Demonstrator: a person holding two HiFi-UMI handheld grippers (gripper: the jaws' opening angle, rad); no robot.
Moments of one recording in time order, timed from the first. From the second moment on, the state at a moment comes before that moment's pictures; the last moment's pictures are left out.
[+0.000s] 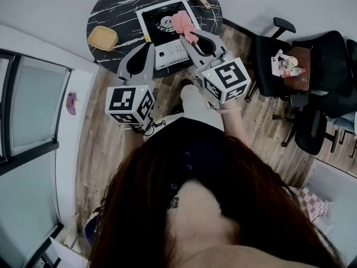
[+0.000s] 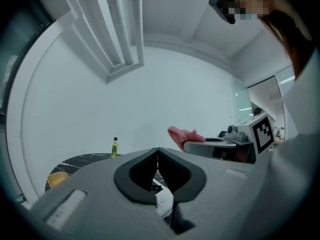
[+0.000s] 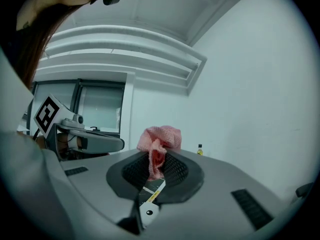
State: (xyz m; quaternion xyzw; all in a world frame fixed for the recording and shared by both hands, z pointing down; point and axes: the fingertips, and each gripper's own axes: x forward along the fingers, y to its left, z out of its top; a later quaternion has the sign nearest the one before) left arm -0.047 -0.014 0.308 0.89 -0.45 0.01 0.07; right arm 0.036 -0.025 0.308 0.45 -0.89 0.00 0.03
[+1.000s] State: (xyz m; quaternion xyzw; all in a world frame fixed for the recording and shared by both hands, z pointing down) left arm -0.049 -0.124 0.309 0.87 -0.49 0.01 0.07; right arm 0.042 -0.147 0.311 0.41 -0.91 0.00 0.04
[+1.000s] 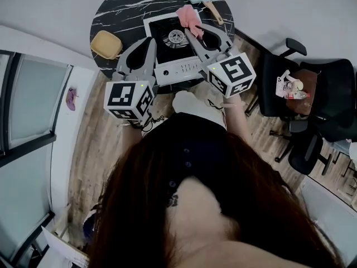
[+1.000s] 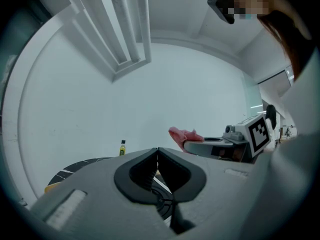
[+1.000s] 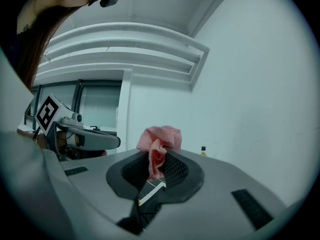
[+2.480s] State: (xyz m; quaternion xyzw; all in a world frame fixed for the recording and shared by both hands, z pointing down) left arm -0.081 -0.218 0.332 0.82 -0.56 0.03 0.09; right arm 0.001 -0.292 0.380 0.18 -0.96 -0.08 0.20
